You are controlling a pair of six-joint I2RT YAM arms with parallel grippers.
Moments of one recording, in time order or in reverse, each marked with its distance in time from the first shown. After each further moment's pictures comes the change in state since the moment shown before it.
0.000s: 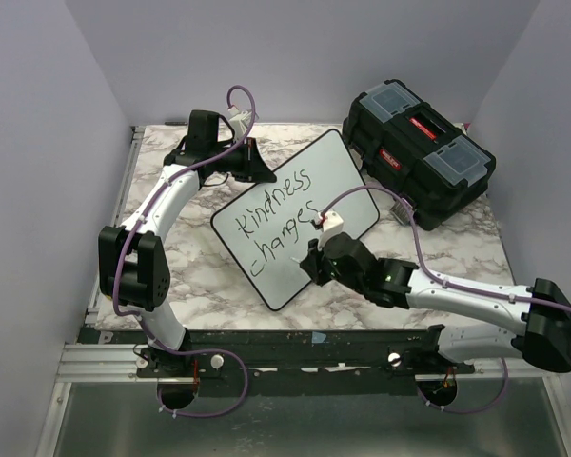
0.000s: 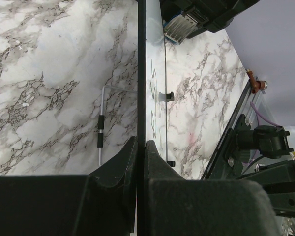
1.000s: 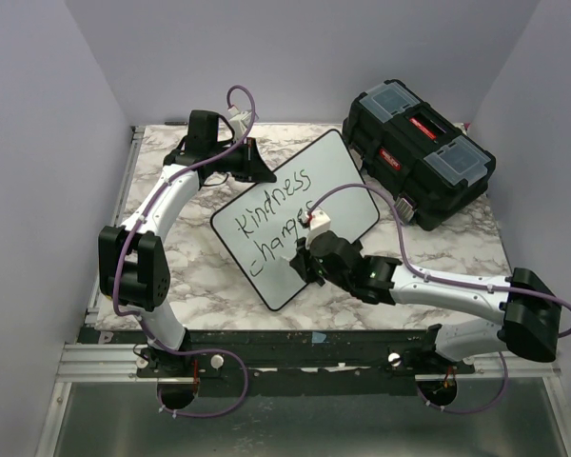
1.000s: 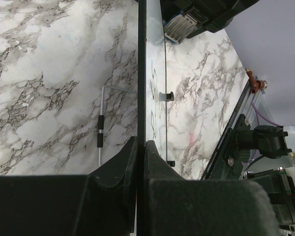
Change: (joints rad) left arm 0.000 0.000 0.000 0.000 0.003 0.000; right arm 0.013 0.123 0.047 0.061 0.007 -0.001
